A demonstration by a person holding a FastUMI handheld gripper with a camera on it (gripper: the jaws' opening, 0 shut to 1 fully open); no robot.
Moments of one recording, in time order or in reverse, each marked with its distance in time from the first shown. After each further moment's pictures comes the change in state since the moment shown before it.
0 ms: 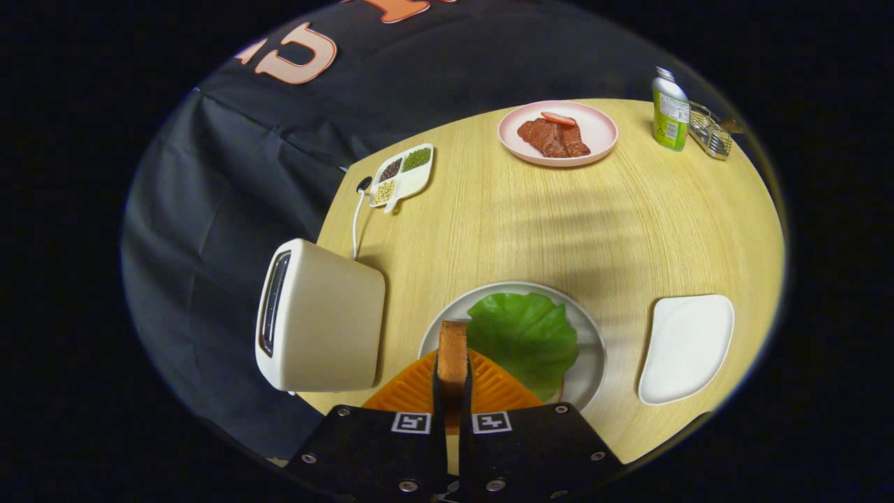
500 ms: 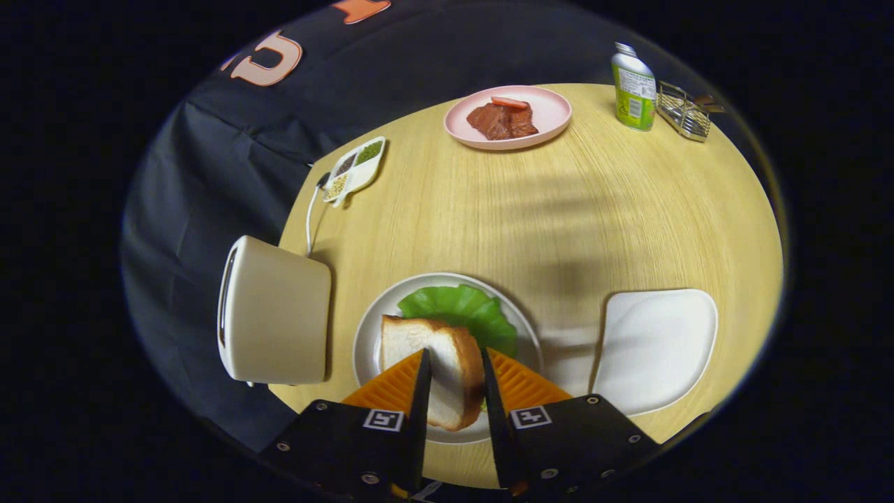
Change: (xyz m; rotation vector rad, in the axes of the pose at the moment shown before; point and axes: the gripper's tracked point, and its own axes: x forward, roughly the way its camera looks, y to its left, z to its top) arm 0.009 -0.074 -0.013 0.021 0.032 -0.109
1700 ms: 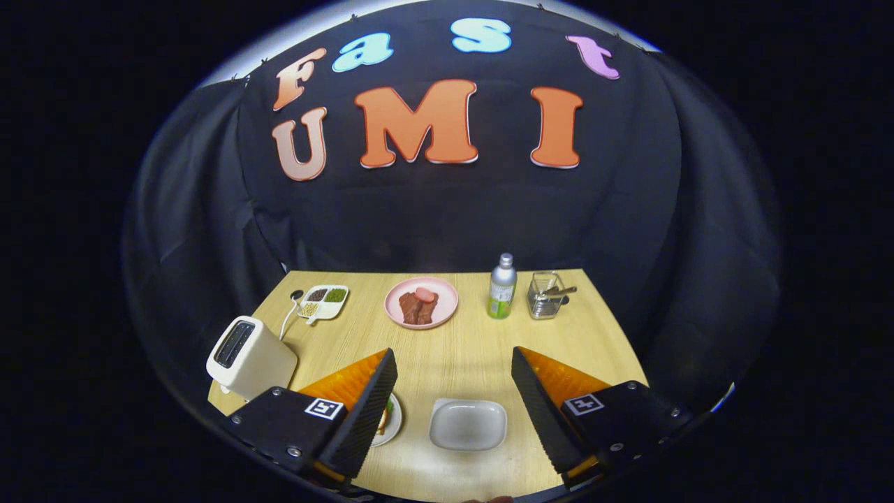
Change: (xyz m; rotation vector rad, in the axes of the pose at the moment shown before) arm -0.292 -0.061 0.102 -0.210 -0.725 -0.296
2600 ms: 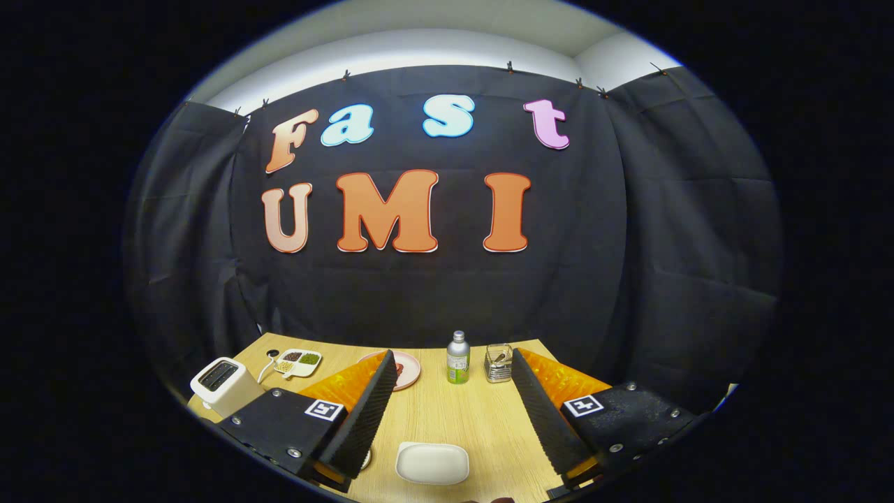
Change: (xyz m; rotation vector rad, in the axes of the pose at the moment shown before) arm -0.059 -0.052 0.048 0.028 -0.353 -0.115
